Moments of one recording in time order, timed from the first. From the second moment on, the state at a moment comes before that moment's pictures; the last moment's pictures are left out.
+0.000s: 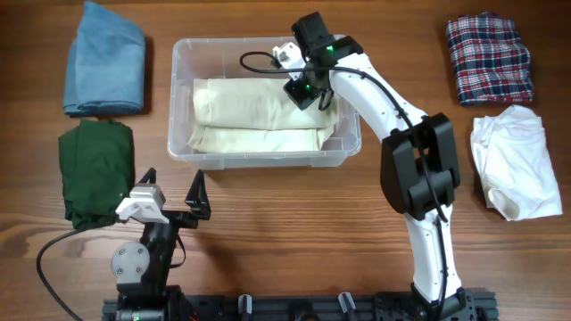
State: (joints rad) left arm 0.04 0.01 0.01 -0.06 0.18 -0.25; right arm 0.44 2.31 1.95 -0.86 -0.15 -0.33
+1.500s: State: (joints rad) left arm 0.04 0.01 0.01 -0.06 0.18 -0.25; right arm 0.62 2.12 1.97 -0.69 -0.33 -0.24
